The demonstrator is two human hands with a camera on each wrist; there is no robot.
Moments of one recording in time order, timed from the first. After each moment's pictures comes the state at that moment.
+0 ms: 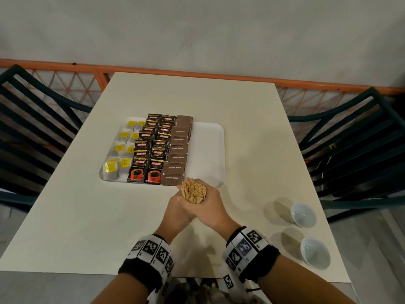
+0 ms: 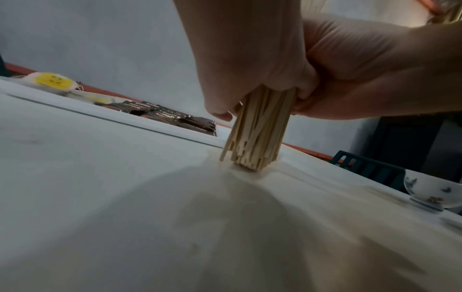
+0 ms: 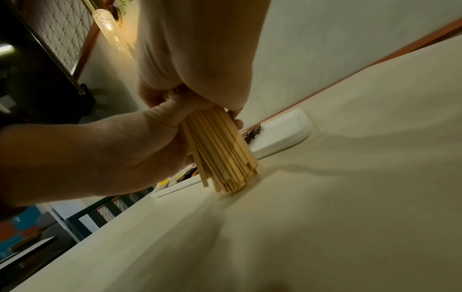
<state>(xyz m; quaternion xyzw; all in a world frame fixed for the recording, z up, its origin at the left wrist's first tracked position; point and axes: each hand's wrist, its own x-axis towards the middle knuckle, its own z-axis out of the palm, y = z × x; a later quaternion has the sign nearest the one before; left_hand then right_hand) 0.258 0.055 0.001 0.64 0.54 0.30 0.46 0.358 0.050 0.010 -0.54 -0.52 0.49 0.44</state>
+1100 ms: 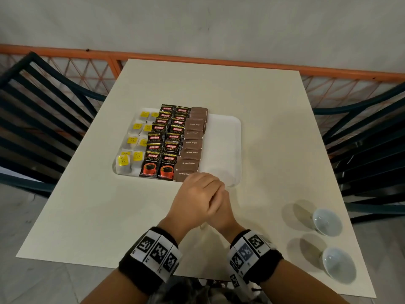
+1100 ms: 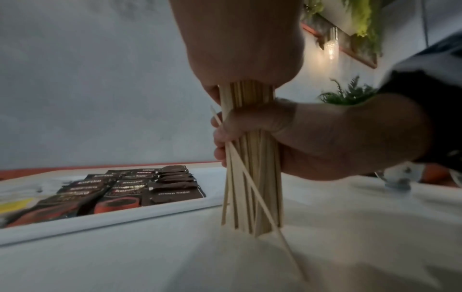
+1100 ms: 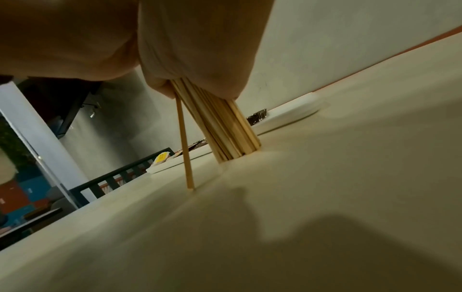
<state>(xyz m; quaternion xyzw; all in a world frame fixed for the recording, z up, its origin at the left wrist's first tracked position) 0.253 0.075 0.029 0.86 0.39 0.32 0.08 0.343 0.057 0.002 -0.53 -0.54 0.47 0.46</state>
